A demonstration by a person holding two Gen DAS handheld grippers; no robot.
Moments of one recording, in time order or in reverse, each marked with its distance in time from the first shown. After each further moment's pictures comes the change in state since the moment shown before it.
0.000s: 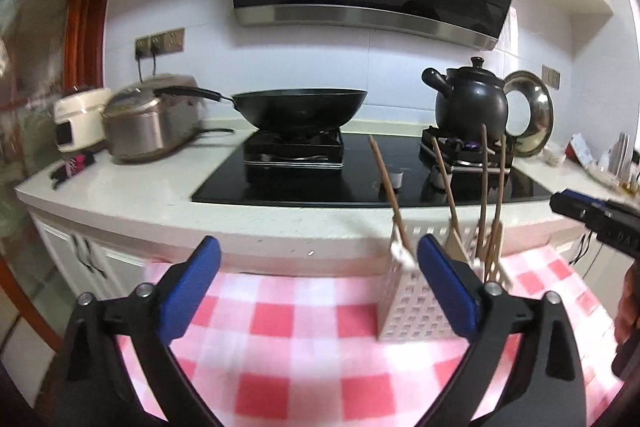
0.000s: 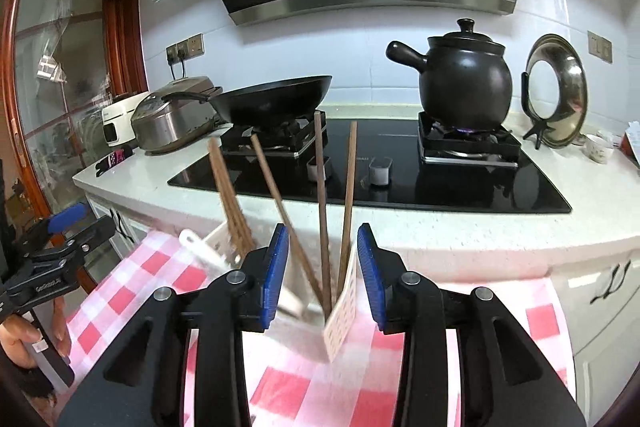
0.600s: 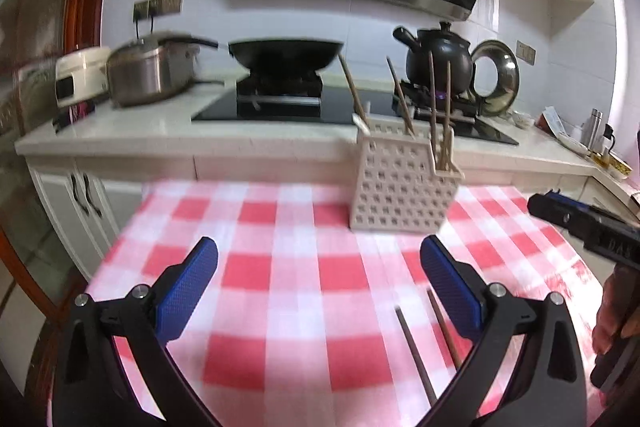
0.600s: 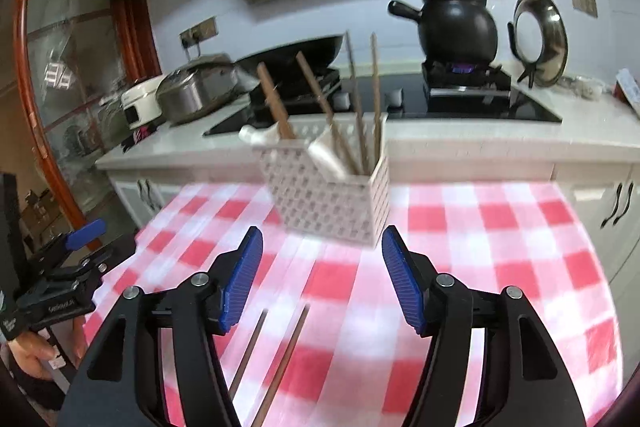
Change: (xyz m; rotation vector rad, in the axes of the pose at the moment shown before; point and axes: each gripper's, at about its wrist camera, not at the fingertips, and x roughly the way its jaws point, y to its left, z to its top) left arm -0.083 -0.002 -0.099 -0.034 0.124 -0.092; right arm -0.069 0.038 -0.107 0.073 0.073 0.053
